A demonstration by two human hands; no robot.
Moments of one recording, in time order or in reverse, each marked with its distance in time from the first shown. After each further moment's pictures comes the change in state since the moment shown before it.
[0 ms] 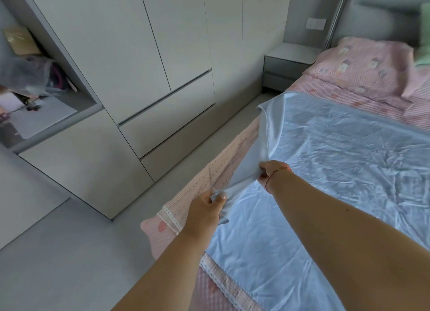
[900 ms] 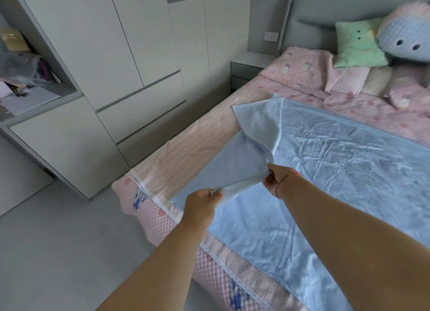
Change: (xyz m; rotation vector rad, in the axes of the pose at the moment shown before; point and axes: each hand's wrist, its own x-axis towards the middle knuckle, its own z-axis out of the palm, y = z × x) left_hand -0.260 -0.060 0.156 0.180 -0.004 0.109; right_hand -0.167 0.020 -0.313 0.144 -0.012 0.010
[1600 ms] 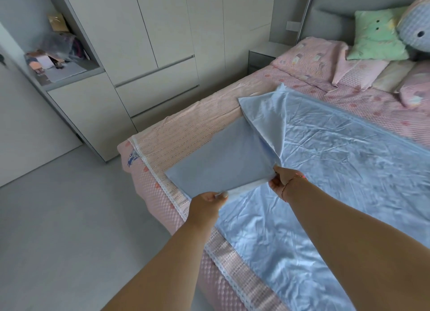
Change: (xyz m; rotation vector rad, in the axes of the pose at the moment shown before) left_hand -0.159 -0.006 0.194 -0.095 0.168 -0.161; right_hand -0.041 -0.054 -0.211 -0.182 -0.046 0.046
